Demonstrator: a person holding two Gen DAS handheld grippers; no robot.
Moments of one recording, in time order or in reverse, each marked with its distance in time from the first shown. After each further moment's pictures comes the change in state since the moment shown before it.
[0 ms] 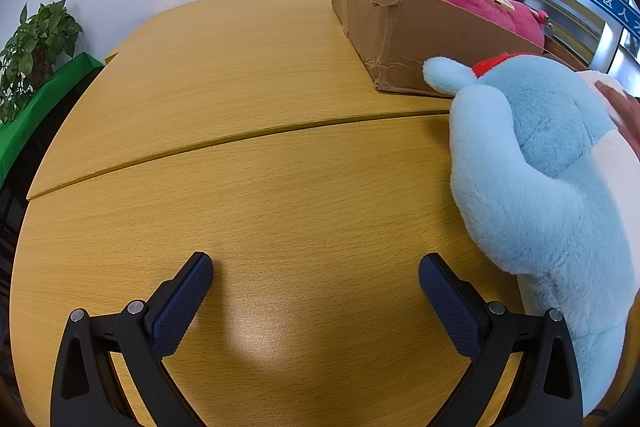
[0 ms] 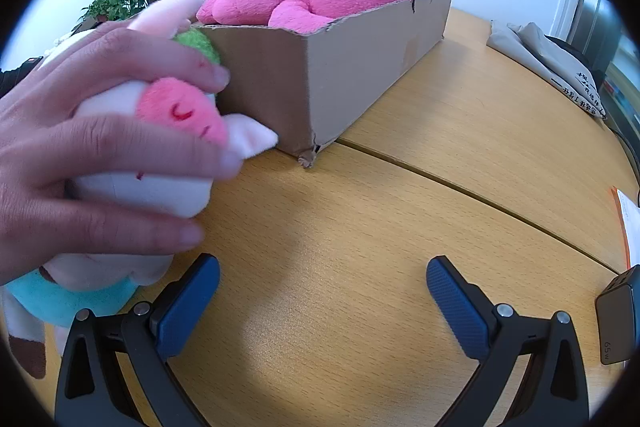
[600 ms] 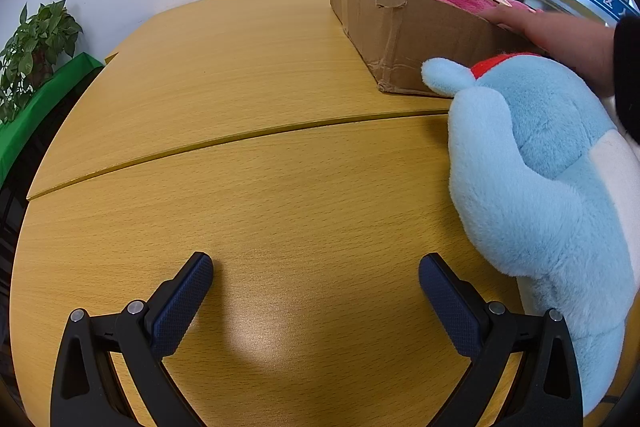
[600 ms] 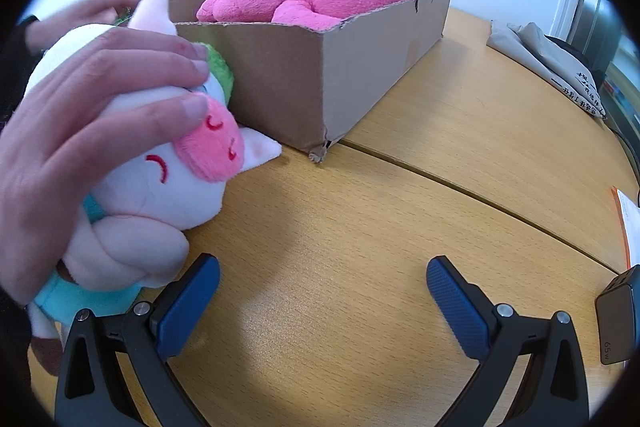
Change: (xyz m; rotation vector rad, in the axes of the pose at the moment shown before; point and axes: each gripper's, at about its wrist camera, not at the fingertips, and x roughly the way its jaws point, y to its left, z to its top) left arm -0.001 -0.001 -0.002 -0.001 0.000 0.000; right arm 0.000 0.000 0.000 0.000 0.000 0.001
